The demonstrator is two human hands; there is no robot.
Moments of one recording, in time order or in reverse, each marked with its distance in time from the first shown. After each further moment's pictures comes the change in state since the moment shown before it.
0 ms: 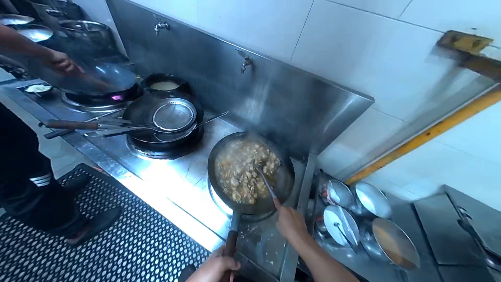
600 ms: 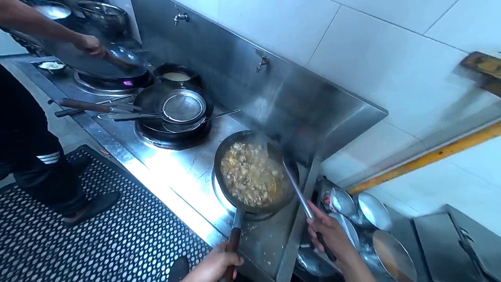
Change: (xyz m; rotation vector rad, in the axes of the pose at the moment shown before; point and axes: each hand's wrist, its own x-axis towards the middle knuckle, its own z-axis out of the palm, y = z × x) left_hand 0.002 -0.006 -0.004 -0.039 -0.030 0.036; right_hand -0.055 0.088 -0.030 1.327 -0.039 -0.216
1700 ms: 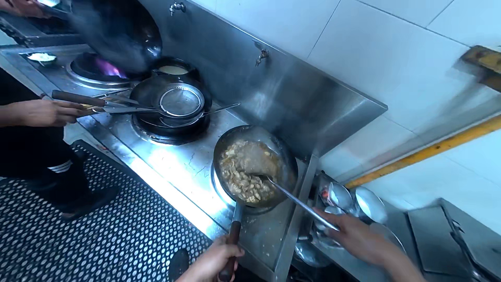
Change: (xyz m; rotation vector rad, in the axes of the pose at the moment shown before) left_hand -0.002 0.002 0.004 -0.013 0.008 -0.008; right_hand -0.028 -0.073 -0.035 -1.235 -0.268 0.105
